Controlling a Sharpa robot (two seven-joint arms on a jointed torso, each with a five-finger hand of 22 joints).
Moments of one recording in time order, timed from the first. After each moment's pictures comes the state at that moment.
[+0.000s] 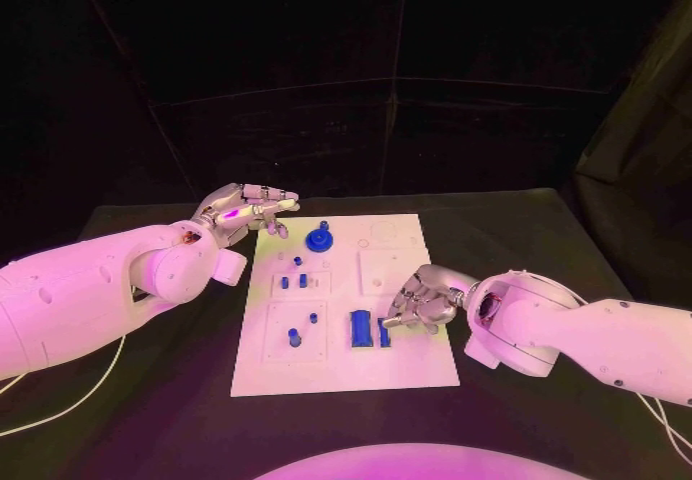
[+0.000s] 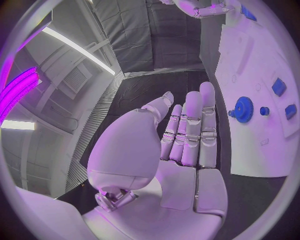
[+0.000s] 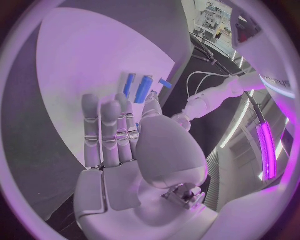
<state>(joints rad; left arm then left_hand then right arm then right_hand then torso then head) 1.23 -0.80 -0.11 1.35 -0.04 -0.11 0.30 1.35 -0.07 0.31 0.00 0.05 0.94 0.20 0.20 0.07 0.91 0.14 0.38 0.07 1.15 0.05 0.97 0.45 0.18 1.12 0.15 0.59 0.61 1.04 -0.96 -0.05 1.78 -1.05 -0.28 -0.26 1.39 0.05 -0.30 0.21 0.15 1.02 0.13 0.10 0.33 1.17 0.06 0.35 0.71 1.31 -0.02 0.74 0.69 0.17 0.99 0.09 0.92 0.67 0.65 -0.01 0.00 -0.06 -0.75</state>
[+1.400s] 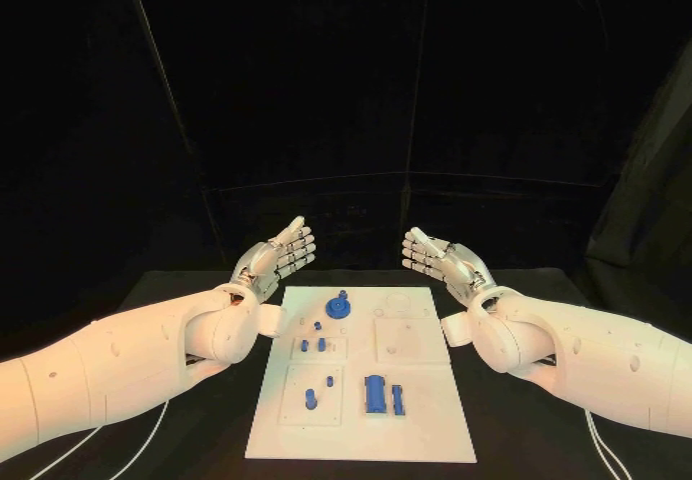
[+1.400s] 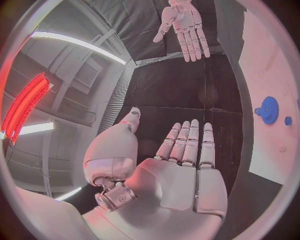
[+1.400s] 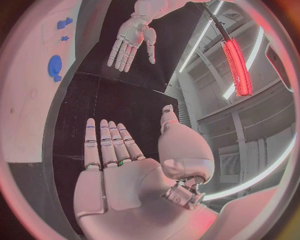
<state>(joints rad) 1.13 -0.73 -0.06 1.35 0.06 -0.31 0.45 0.67 0.00 0.13 0.00 0.01 0.48 0.07 0.02 0.00 0.50 0.07 0.04 0.00 0.49 0.04 0.10 0.01 0.11 0.39 0.13 0.02 0.12 1.08 -0.74 -0.01 1.40 -0.21 -0.41 0.42 0.71 0.02 -0.12 0.00 0.02 0.46 0.09 0.01 0.01 0.53 0.06 0.01 0.00 0.55 0.02 0.01 0.01 0.12 0.47 0.12 0.12 0.09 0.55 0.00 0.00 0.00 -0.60</state>
